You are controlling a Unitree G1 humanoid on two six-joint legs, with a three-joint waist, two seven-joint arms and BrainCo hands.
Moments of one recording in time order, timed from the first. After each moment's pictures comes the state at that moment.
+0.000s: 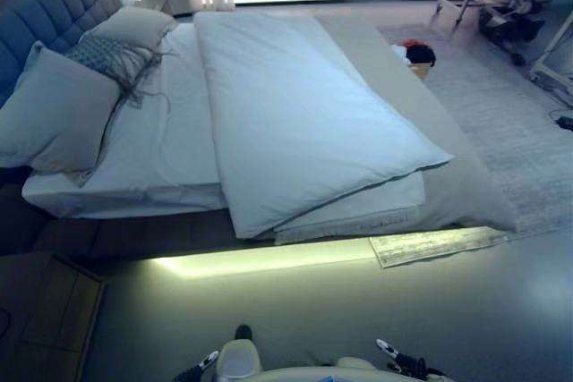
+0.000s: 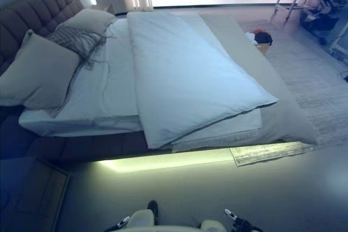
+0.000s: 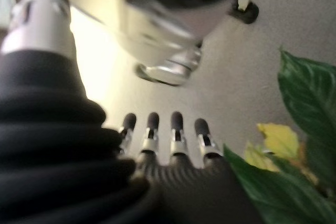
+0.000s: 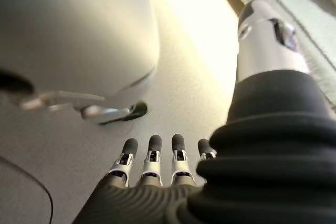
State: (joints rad) left arm 0.01 0.20 -0.12 1.43 -0.51 -0.01 -0.04; right arm -0.05 -0.25 0.15 1.42 0.67 0.09 0.17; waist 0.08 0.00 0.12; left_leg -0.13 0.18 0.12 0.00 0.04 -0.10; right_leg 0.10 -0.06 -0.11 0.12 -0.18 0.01
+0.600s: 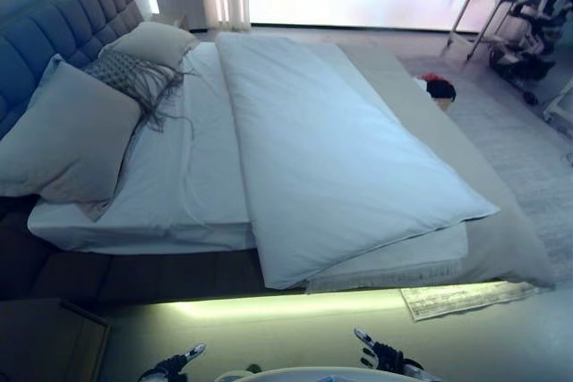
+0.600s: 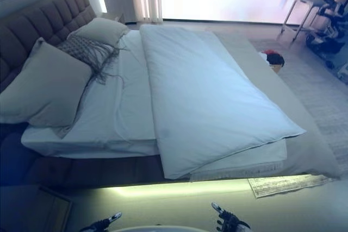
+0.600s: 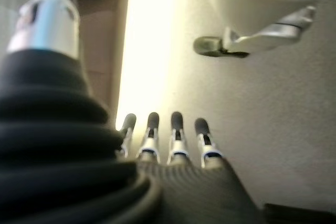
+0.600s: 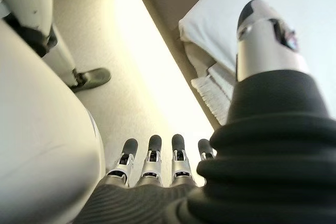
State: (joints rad) left arm -0.05 0.28 -0.21 1.38 -0.45 -0.01 -0.04; right arm -0.07 -0.18 0.16 1.34 0.71 0.04 0.17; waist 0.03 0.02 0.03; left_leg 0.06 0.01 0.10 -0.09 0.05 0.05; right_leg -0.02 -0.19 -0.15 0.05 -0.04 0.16
